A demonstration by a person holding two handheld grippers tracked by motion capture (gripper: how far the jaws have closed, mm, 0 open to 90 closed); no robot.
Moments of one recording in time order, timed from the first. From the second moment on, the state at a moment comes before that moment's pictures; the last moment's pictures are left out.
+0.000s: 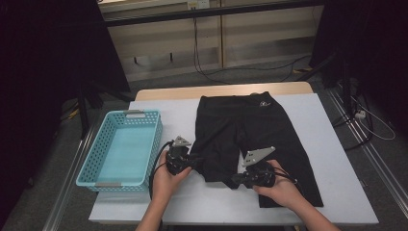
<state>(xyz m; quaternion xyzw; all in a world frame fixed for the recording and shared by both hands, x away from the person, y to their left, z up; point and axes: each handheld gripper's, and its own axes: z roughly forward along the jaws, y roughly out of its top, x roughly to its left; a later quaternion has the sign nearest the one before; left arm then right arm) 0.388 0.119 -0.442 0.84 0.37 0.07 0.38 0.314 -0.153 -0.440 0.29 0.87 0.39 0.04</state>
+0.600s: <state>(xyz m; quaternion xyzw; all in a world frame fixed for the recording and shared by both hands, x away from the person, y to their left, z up) 0.390 0.112 -0.450 0.85 0.37 0.06 0.38 0.316 -0.141 -0.431 0.28 0.86 0.41 0.10</state>
